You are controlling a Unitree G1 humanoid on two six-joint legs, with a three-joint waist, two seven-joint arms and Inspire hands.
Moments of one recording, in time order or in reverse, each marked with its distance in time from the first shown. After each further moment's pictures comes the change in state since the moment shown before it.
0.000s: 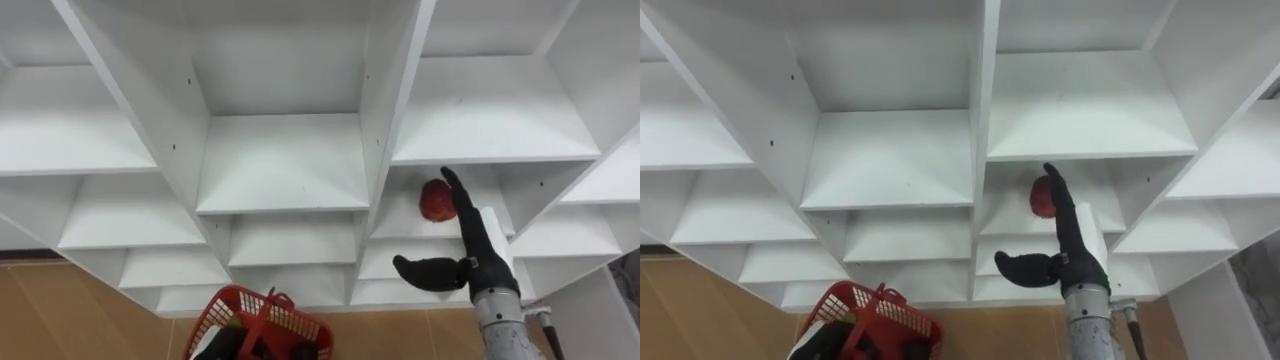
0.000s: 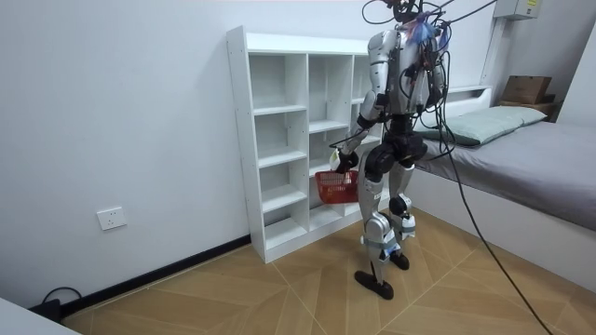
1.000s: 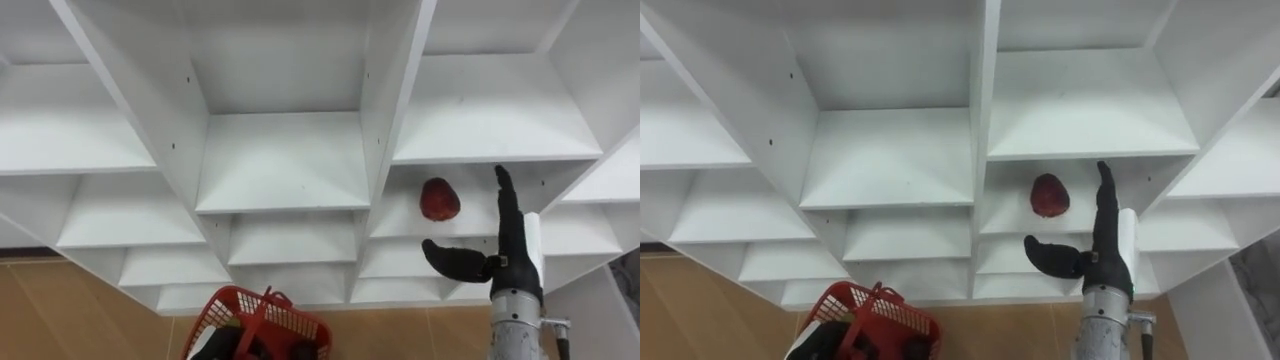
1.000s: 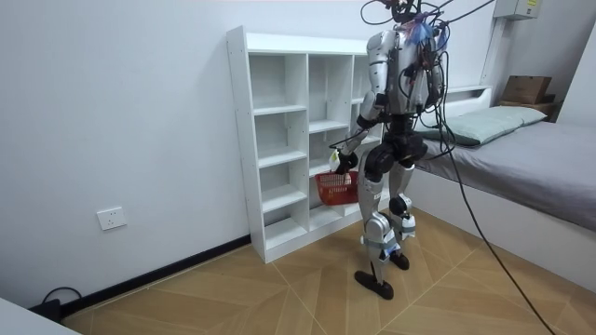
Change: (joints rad) left arm -0.006 0.002 0.003 0.005 -0.020 0.004 0.005; right arm -0.037 -0.006 -0.013 0.085 0.079 -0.010 -0.189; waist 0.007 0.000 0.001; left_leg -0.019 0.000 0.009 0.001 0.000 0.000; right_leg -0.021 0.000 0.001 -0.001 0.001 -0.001
